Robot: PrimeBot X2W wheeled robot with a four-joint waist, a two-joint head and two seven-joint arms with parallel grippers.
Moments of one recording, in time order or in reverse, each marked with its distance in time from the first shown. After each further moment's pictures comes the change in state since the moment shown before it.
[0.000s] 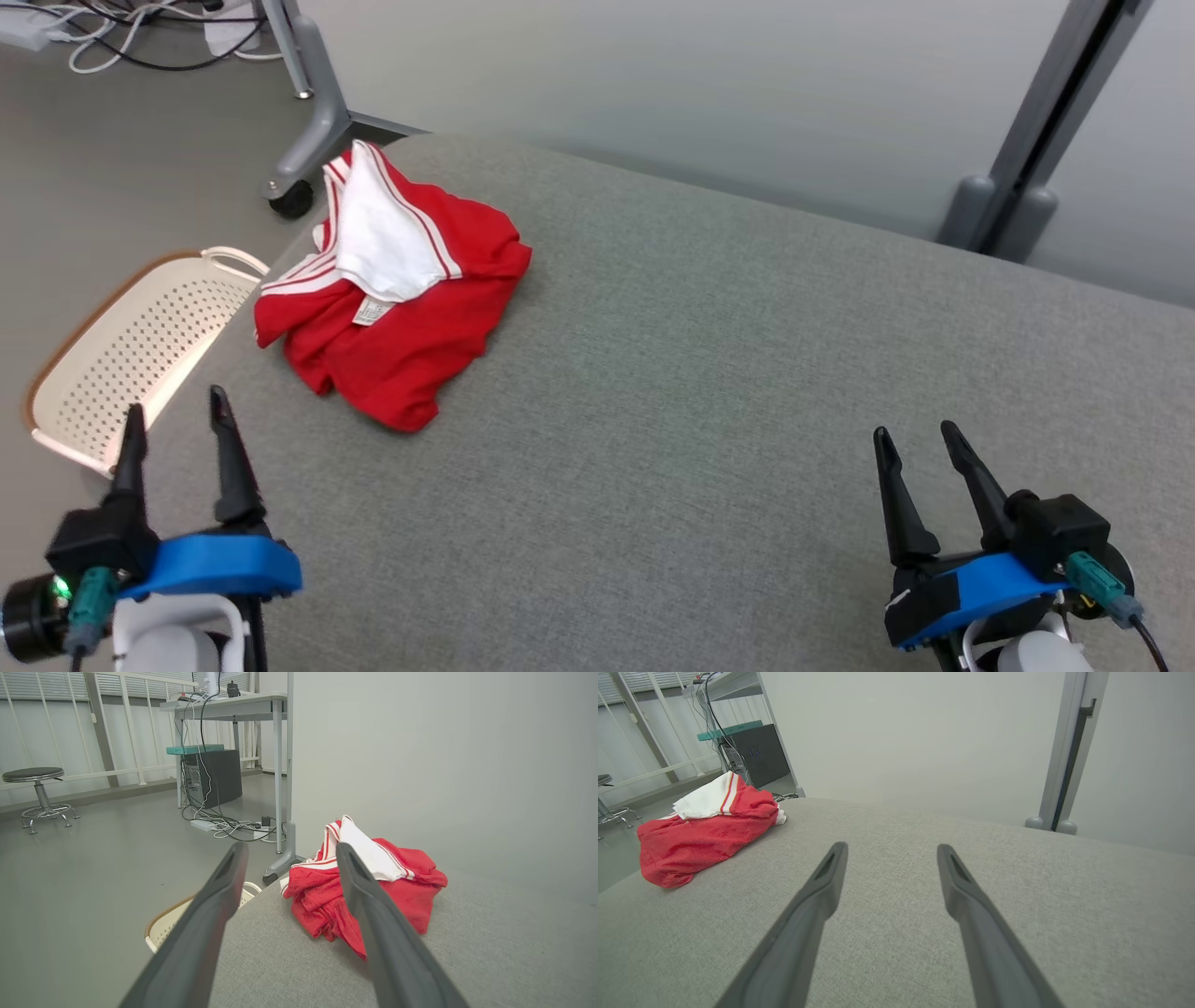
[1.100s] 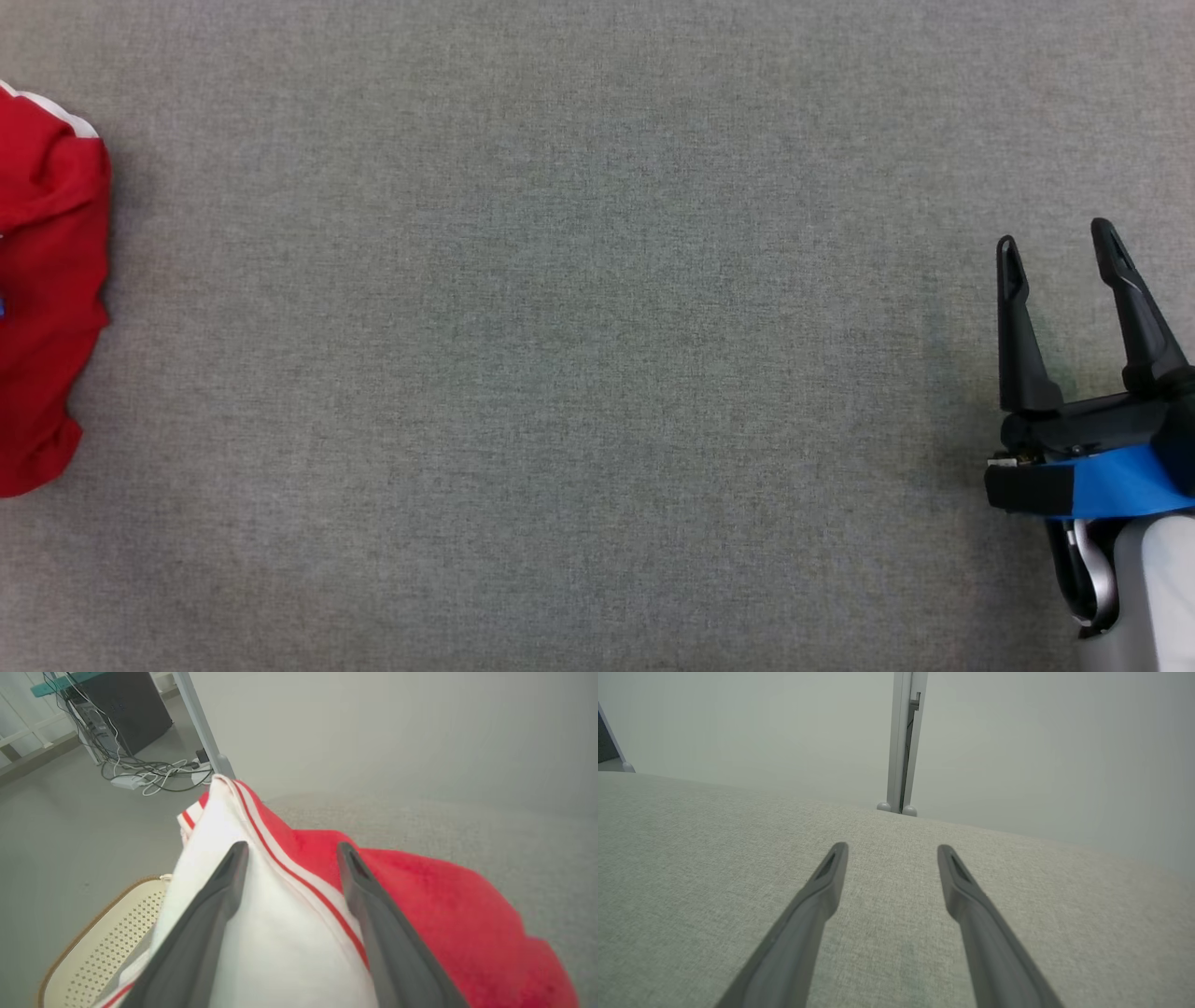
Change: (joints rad) left arm -0.730 0.355 0.079 0.618 -0.059 -0.087 0.120; right arm -0.119 -0.082 -0.086 -0.335 -0.137 0.000 0.001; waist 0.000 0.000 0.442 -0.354
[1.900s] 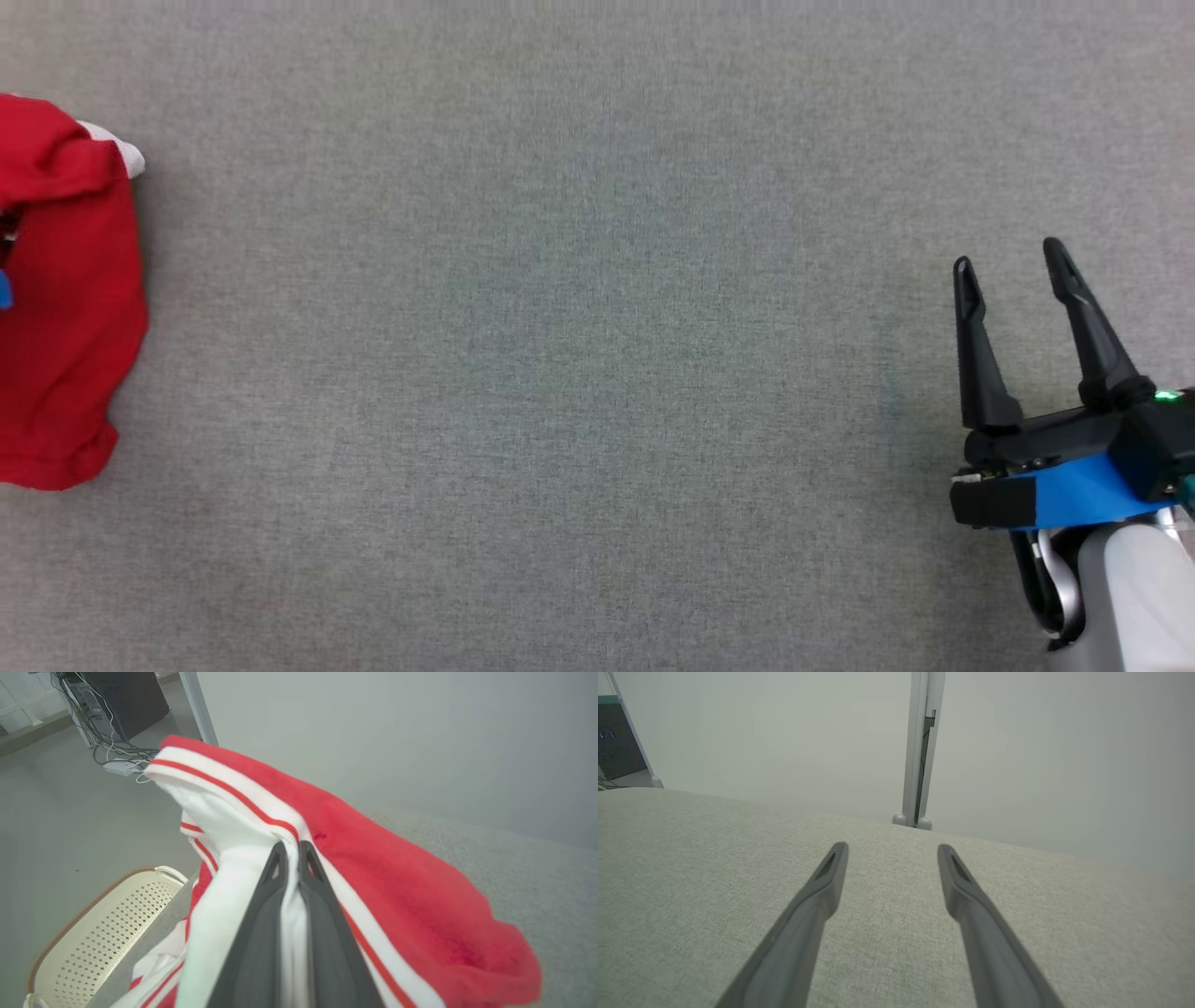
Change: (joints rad) left arm -0.113 0.016 -0.070 0.253 -0.063 -0.036 -0.016; right arm 0.009 0.007 0.039 0.014 0.011 0.000 0.009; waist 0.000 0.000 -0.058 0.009
